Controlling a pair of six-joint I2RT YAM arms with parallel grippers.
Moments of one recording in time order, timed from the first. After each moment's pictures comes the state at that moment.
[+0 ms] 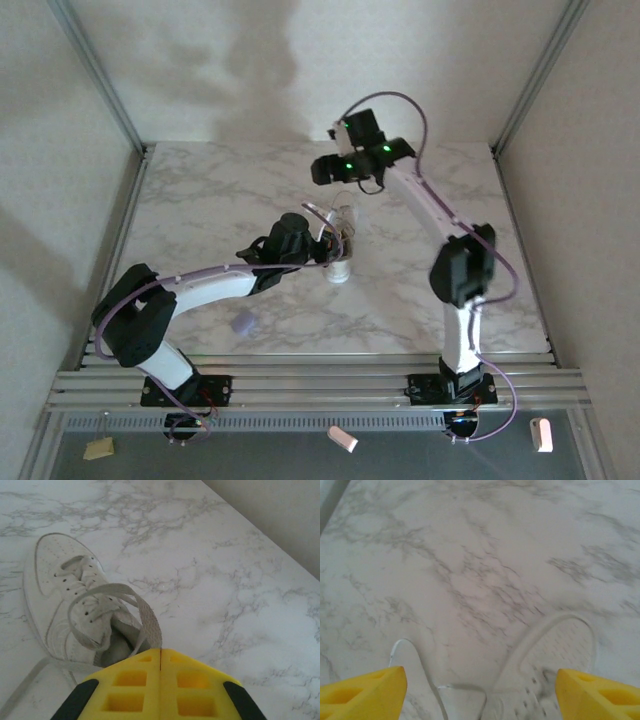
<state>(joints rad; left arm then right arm) -0.77 1.58 0.90 0.26 0.05 -0.28 0.53 2.08 2.10 -0.86 -0.22 0.18</state>
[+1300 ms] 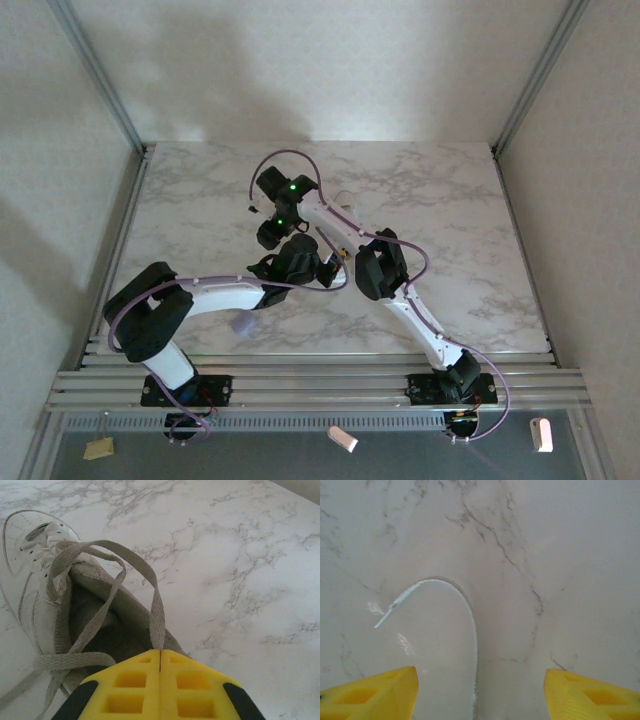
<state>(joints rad) -0.84 1.63 0.80 0.37 -0.01 -0.13 0.82 2.67 2.59 -1.14 -0.15 -0.16</state>
